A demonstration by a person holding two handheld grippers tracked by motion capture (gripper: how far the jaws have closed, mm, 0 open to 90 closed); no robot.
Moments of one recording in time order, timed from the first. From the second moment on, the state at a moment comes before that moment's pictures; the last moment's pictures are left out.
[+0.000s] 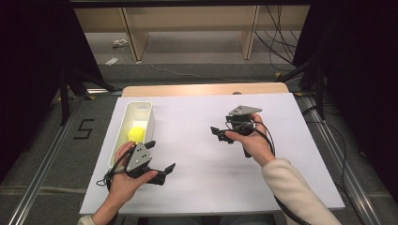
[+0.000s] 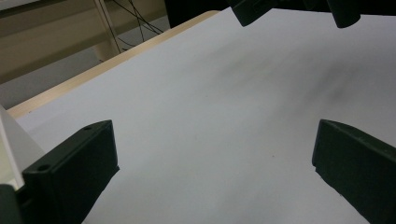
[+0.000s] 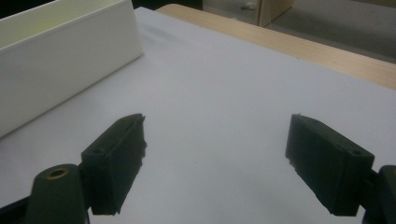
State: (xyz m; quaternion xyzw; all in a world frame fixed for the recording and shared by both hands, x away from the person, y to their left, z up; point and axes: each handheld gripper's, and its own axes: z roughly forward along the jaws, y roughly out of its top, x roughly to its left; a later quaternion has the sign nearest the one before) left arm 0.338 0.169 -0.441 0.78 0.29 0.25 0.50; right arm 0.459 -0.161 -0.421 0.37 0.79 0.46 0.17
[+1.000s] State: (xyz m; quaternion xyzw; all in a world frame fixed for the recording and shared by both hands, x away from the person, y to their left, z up) left arm 0.339 0.170 -0.441 0.78 0.29 0.25 0.50; right arm 0.437 -0.217 -0.427 0.41 0.77 0.45 0.18
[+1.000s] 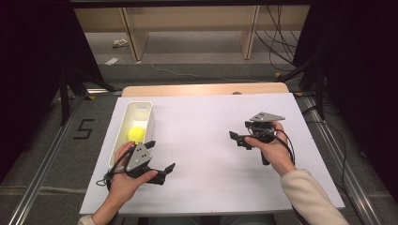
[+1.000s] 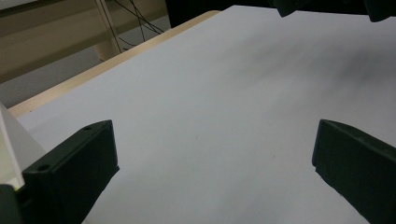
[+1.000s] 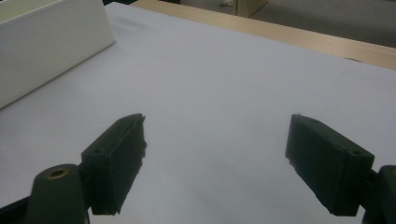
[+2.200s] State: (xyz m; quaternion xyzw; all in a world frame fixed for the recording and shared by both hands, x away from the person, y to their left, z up) left arm 0.339 0.172 -0.440 0.78 0.29 0.25 0.50; right arm 0.402 -0.267 -0.436 0.43 0.76 0.45 0.19
